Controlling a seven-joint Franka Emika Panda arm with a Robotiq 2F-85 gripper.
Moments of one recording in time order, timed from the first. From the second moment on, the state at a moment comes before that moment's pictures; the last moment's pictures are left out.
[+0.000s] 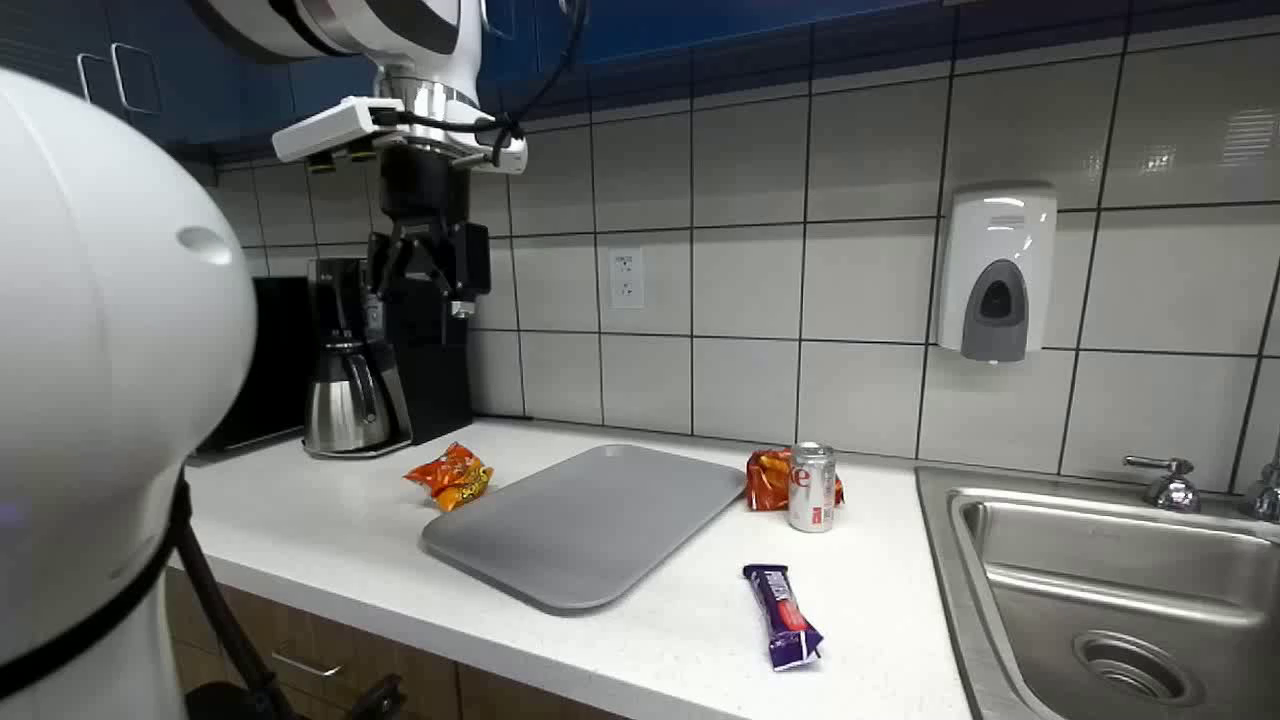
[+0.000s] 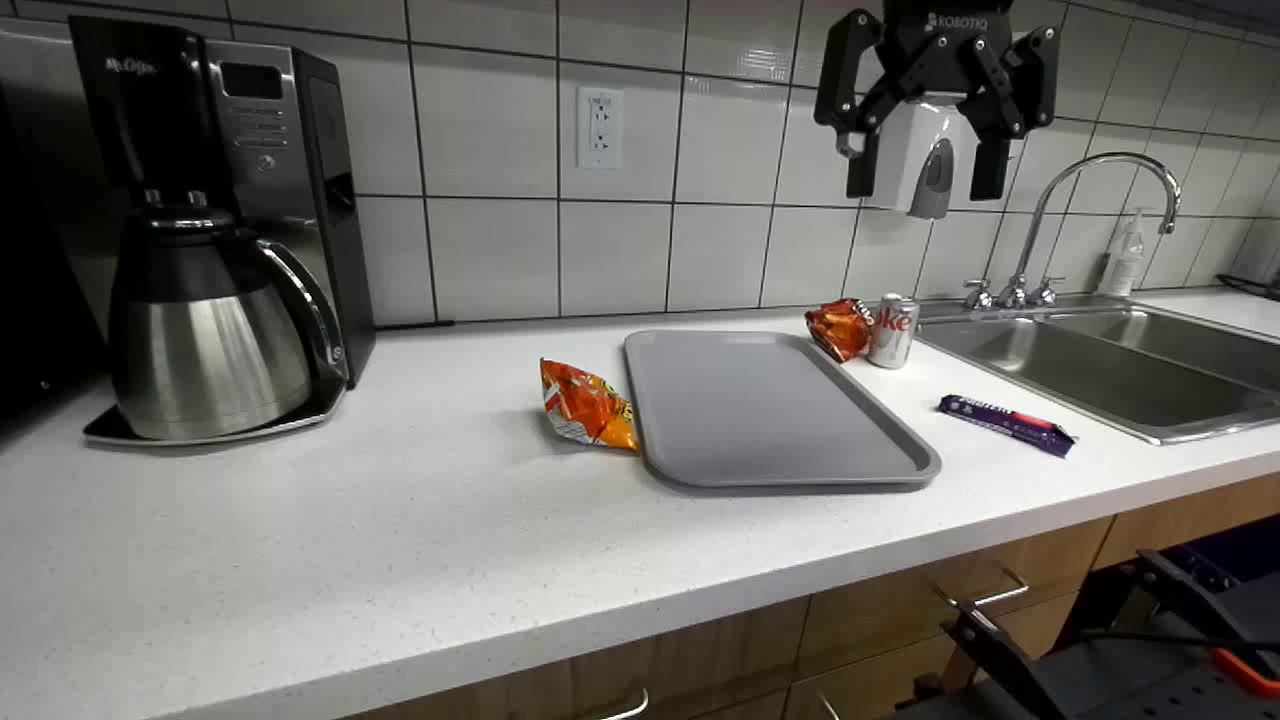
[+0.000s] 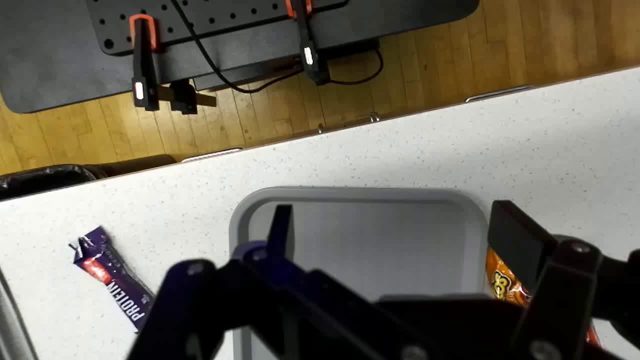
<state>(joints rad) 0.08 -0.55 0.18 -2.57 0.13 1.88 0.32</state>
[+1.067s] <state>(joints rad) 0.08 -0.54 0.17 -2.57 0.11 1.88 0.29</state>
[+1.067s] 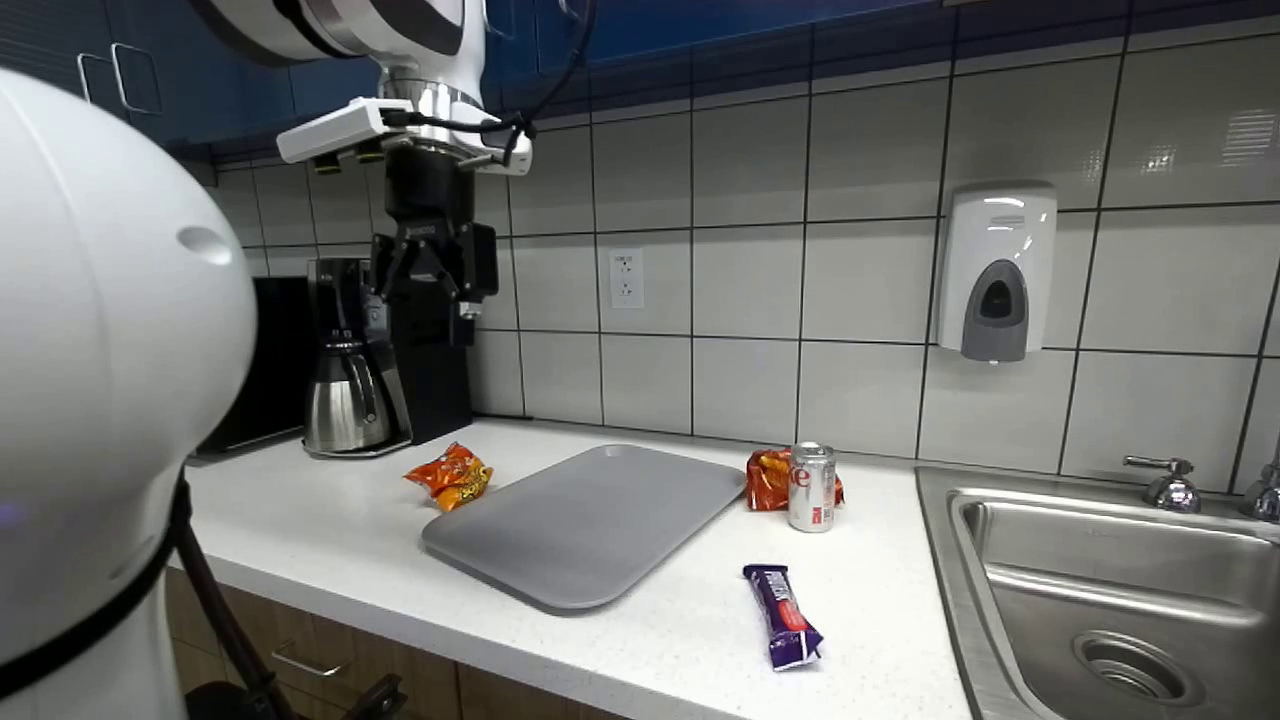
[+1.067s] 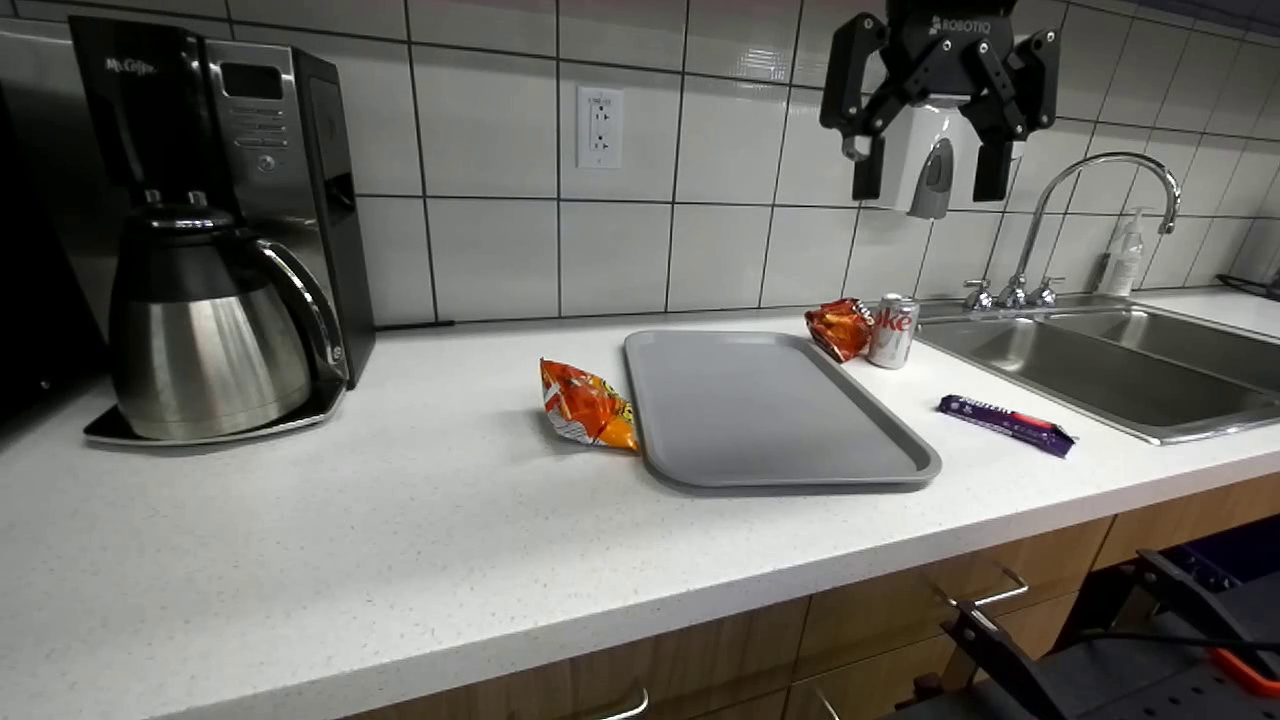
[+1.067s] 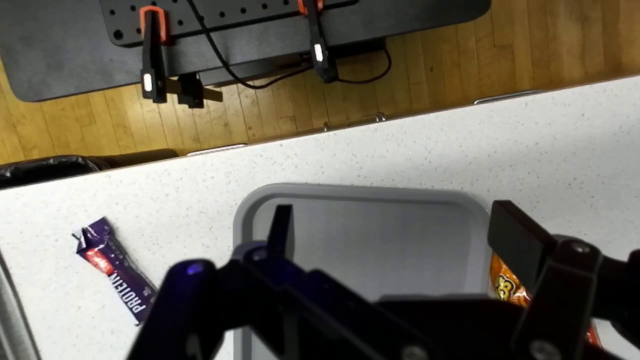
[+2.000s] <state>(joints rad) 0.04 -0.48 0.00 -2.58 -0.07 1.91 -0.01</state>
